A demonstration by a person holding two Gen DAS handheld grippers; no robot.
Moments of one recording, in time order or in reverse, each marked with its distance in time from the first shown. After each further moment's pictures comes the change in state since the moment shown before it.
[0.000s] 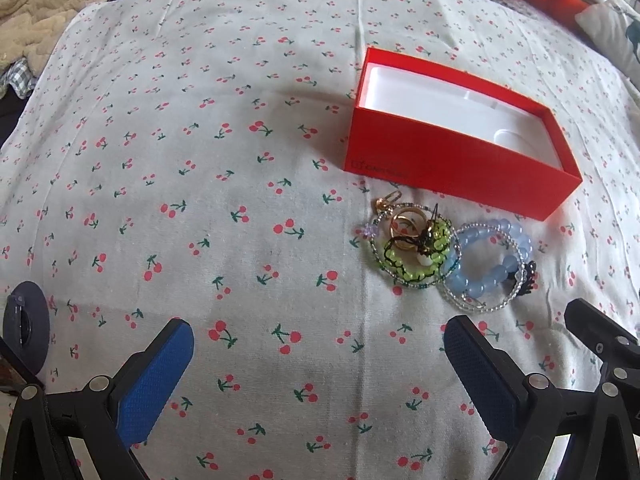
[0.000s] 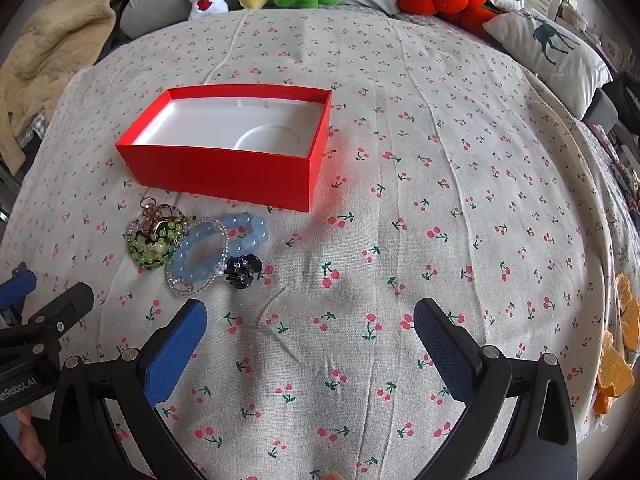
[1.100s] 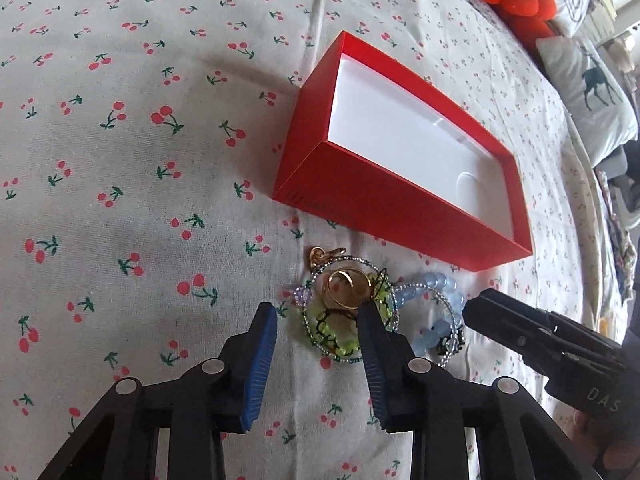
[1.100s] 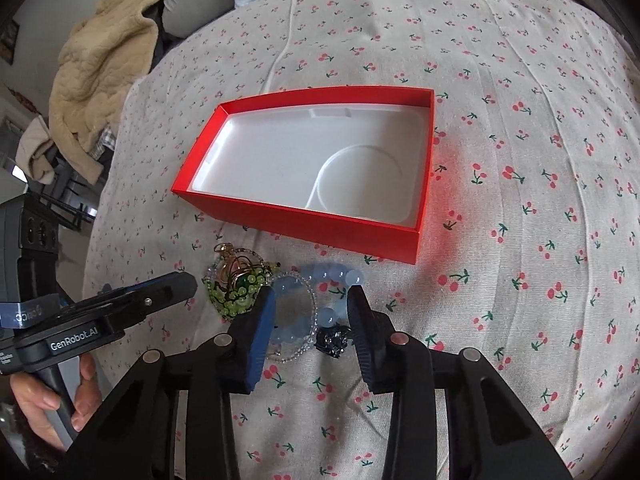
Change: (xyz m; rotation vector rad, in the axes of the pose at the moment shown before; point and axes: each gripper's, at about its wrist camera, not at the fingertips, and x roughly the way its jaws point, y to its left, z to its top) left arm 0.065 0.016 0.055 -0.130 0.203 -0.404; right arm 0.046 0.006 0.061 0.042 0.150 0.409
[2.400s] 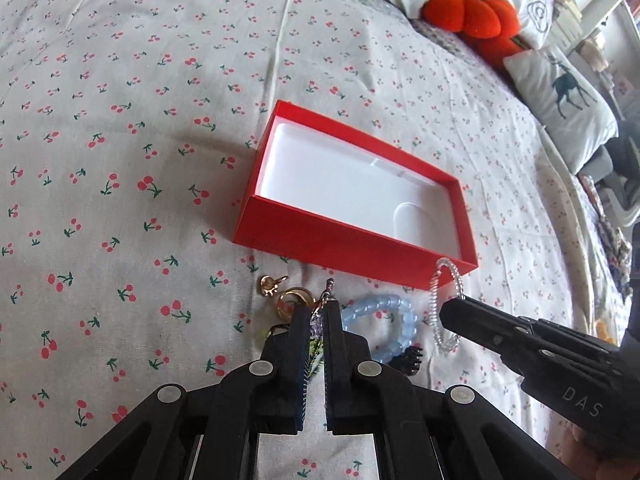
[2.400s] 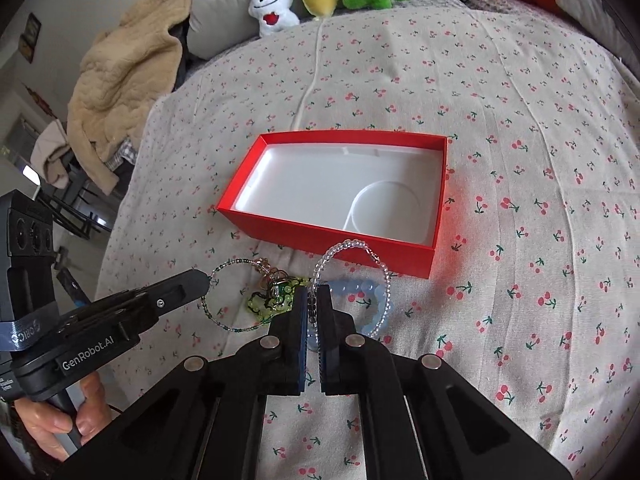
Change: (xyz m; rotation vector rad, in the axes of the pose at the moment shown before) left arm -0.045 -0.035 -0.007 0.101 -0.171 0.015; right arm -0.038 0.019 -0.007 -0.041 -0.115 0.018
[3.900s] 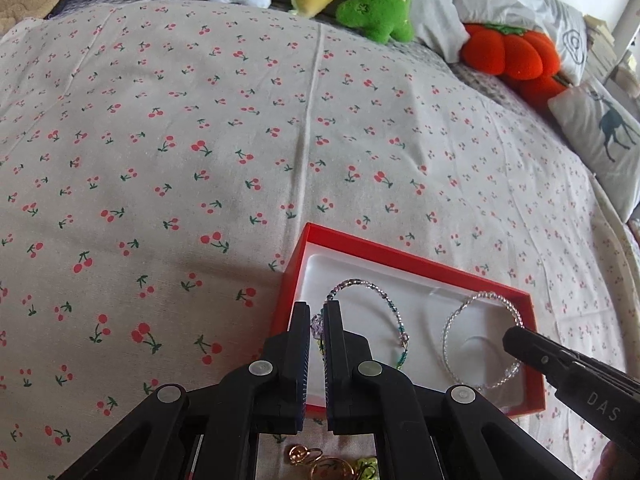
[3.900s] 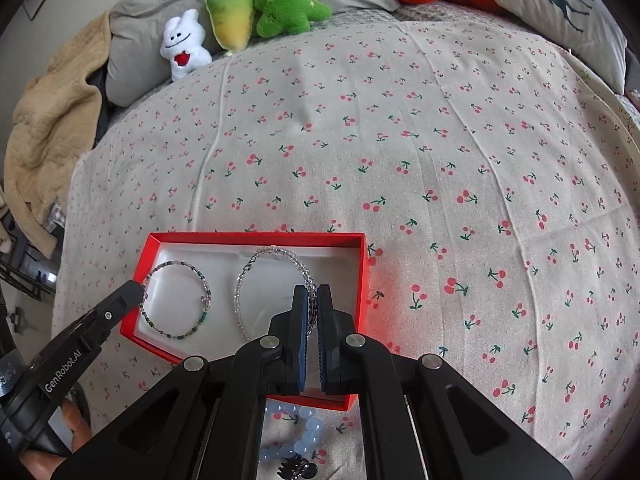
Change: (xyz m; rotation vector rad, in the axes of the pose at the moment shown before) left arm 0.050 0.001 0.065 0.001 -0.147 0.149; right arm 0.035 -0.045 0.065 0.146 -0.089 -0.218
